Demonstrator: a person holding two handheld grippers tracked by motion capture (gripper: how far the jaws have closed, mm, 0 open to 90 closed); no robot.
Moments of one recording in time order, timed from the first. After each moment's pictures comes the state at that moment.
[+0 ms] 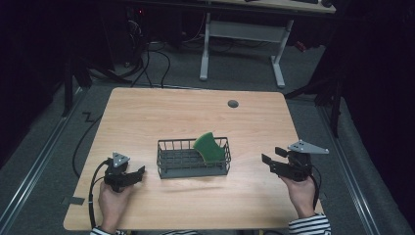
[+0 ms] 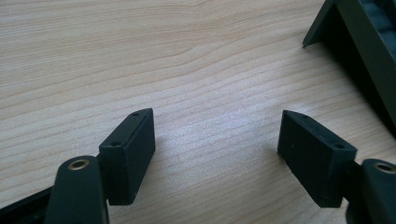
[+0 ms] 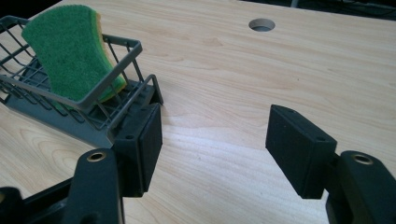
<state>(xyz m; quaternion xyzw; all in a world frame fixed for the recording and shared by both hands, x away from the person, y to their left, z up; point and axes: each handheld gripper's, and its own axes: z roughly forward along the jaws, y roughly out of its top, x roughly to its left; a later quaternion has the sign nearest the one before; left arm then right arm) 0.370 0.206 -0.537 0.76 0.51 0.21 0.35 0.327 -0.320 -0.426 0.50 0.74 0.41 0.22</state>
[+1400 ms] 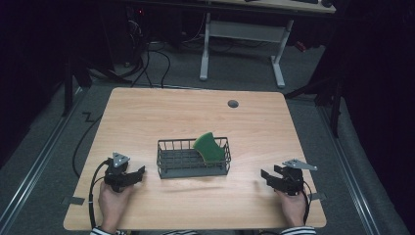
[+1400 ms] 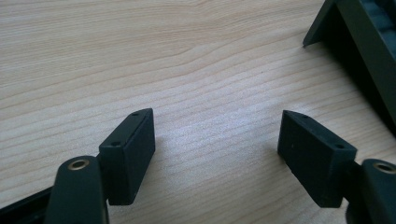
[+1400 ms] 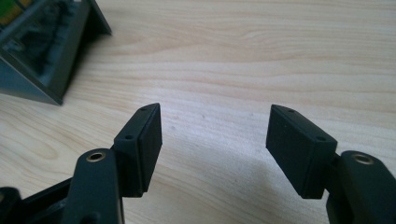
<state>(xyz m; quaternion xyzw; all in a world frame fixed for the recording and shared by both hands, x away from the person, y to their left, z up) 0.370 0.206 -0.537 0.76 0.51 0.21 0.35 0.321 -0.332 -0.513 0.56 0.72 0.36 0.20</state>
